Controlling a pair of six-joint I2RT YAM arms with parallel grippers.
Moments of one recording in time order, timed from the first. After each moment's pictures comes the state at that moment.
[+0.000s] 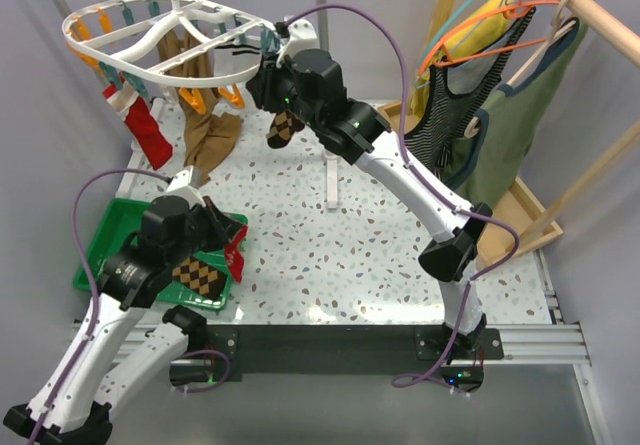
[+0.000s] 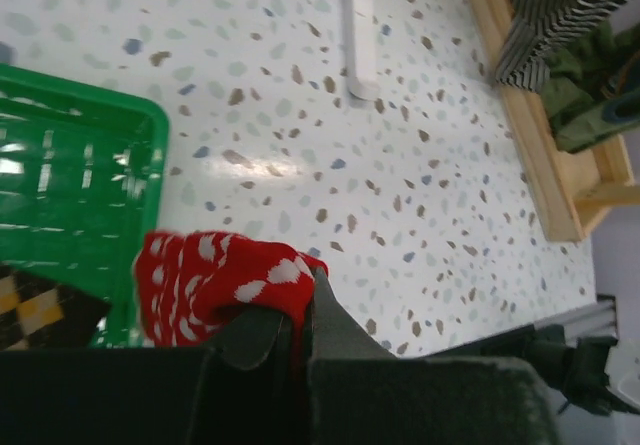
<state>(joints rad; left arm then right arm) -0.44 0.64 0.87 -0.77 0.02 -0.67 0.87 2.02 2.39 -0.45 0.23 0.38</state>
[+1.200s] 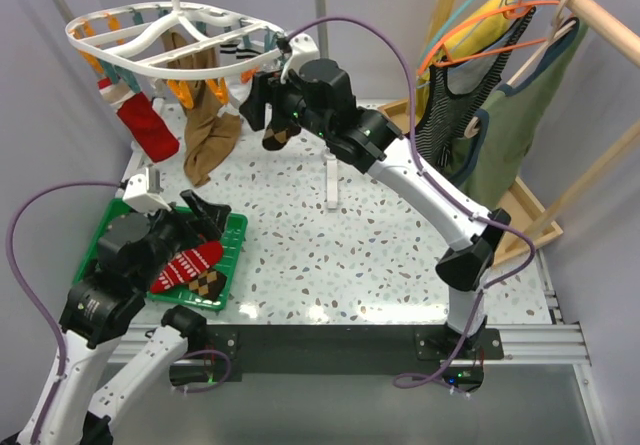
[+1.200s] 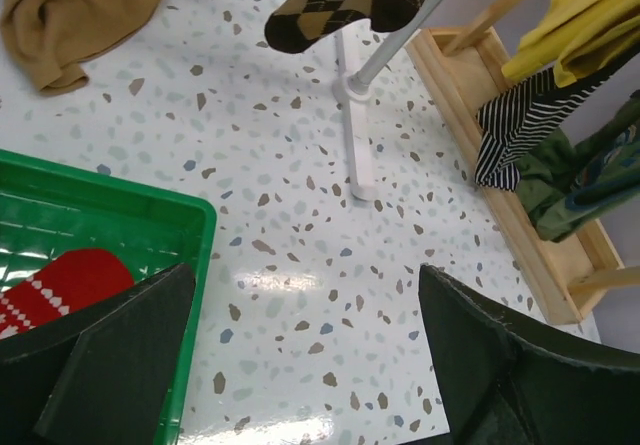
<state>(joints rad) -0.44 0.51 1.01 -0.83 -0.20 -0.60 0.88 1.92 2.25 -0.47 0.12 0.39</state>
